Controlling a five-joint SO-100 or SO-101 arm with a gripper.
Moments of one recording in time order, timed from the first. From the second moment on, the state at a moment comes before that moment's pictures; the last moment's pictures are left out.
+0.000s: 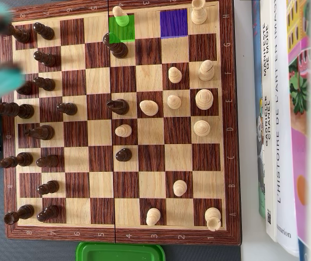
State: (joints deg) arm -7.0 139.0 96.0 63.0 84.2
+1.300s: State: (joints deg) arm -1.9 181.4 160.0 -13.5 81.7
